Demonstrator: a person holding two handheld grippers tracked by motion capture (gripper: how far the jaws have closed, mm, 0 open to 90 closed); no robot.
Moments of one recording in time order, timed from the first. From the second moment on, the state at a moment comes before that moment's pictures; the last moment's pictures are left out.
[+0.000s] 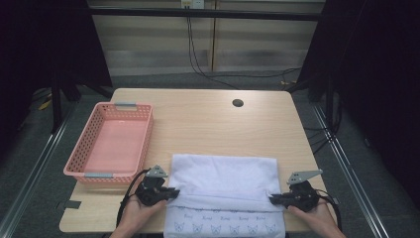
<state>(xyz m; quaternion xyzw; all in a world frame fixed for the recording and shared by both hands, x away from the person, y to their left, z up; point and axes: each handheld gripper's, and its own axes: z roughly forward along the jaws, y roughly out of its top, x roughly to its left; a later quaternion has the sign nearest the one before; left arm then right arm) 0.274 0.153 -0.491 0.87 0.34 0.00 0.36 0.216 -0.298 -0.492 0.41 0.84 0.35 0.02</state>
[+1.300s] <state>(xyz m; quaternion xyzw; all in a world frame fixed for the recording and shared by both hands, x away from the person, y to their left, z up) 0.438 0.117 -0.496 0.84 0.40 0.07 0.35 0.369 -0.320 -0.502 0.47 0.80 0.37 0.10</state>
